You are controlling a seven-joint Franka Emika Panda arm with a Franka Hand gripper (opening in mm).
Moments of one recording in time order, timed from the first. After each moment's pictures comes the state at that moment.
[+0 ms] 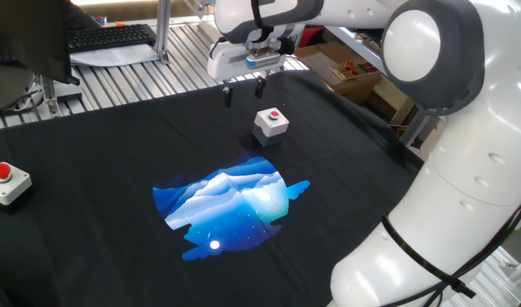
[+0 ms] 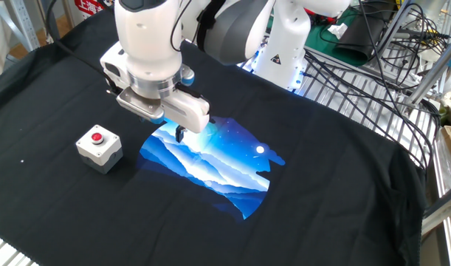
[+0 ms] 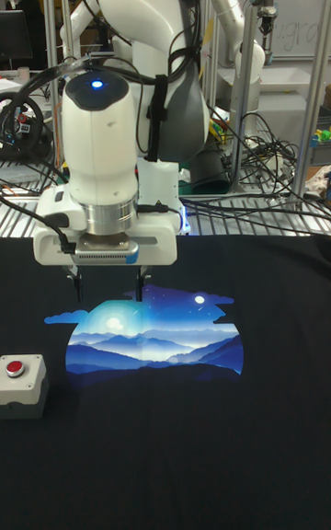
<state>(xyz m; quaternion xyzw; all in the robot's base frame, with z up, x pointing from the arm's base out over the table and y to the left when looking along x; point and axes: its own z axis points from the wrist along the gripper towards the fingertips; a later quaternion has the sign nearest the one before) 0.551 -0.073 0.264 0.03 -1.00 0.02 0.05</state>
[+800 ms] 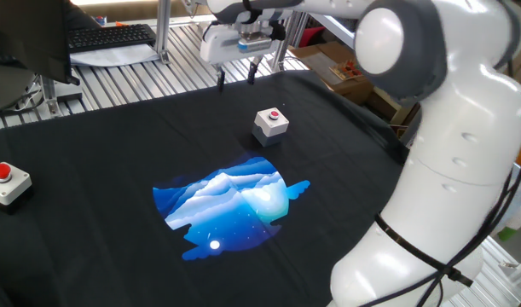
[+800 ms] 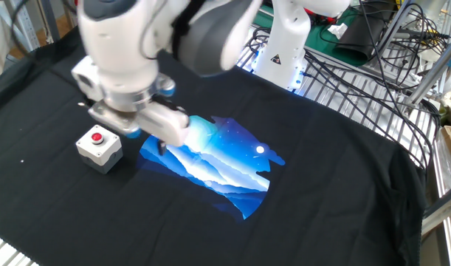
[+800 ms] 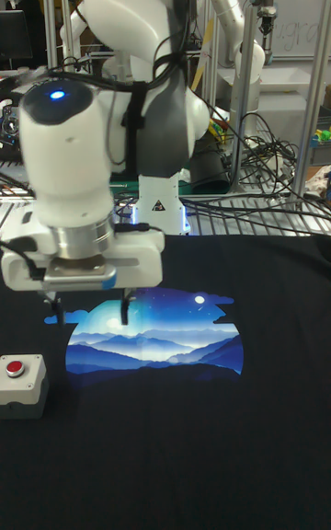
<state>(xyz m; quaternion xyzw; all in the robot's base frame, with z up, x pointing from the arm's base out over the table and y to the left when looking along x) 0.603 -0.084 0.270 0.02 -1.00 0.01 0.05</state>
